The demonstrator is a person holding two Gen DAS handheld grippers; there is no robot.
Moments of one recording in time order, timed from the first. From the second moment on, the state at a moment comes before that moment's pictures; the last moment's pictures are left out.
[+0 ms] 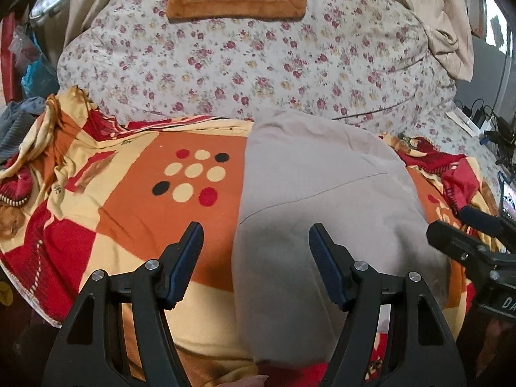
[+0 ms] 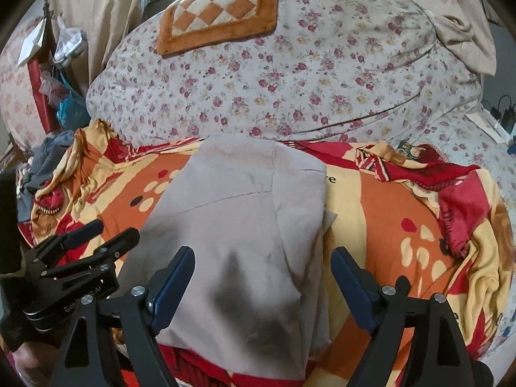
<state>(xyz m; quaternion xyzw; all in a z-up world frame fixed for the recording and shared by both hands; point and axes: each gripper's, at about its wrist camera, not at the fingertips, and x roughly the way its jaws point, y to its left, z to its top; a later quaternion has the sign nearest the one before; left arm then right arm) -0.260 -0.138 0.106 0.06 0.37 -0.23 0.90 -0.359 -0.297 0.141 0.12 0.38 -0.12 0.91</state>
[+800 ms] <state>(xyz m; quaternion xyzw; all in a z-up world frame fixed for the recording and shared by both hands) -0.260 -0.128 0.097 0.05 0.39 -0.22 0.89 -0.353 -0.268 0.136 0.04 0.39 -0.14 0.91</state>
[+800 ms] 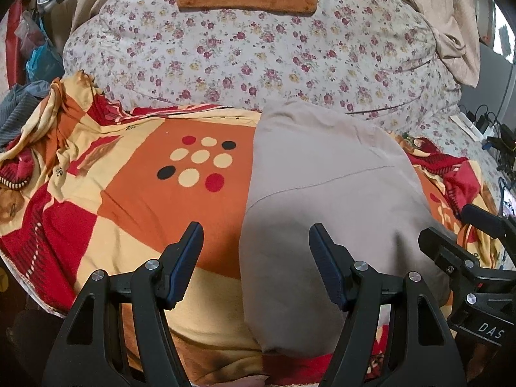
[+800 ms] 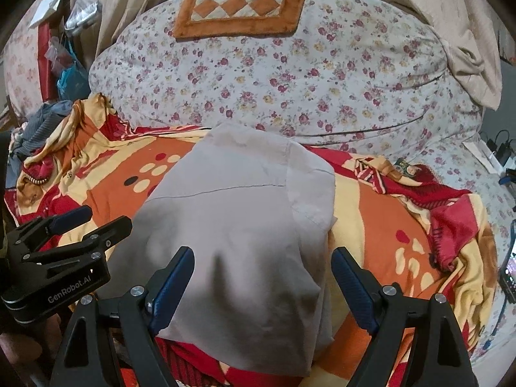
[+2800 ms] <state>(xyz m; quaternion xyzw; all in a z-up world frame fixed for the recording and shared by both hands) -0.259 -0.129 0.088 0.06 0.39 -0.23 0.89 -0.353 -0.275 0.121 0.04 0.42 -0.16 0.90</state>
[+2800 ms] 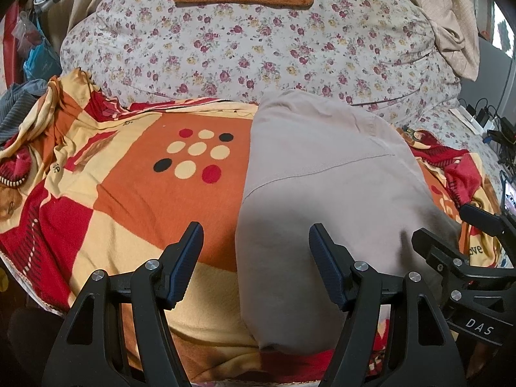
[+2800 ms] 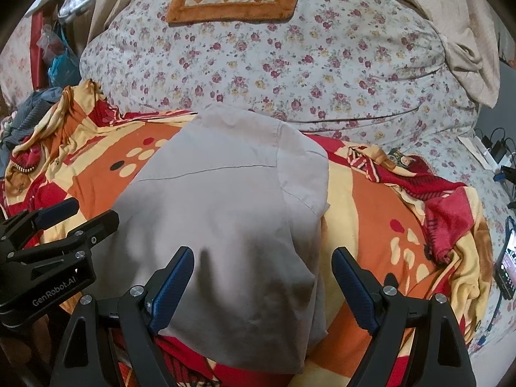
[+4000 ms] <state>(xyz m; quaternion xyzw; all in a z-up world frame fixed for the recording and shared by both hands) -0.250 -0.126 0.090 0.06 0.38 -0.23 0.89 -0.346 -0.273 0.117 0.05 0.42 -0.15 0.89</state>
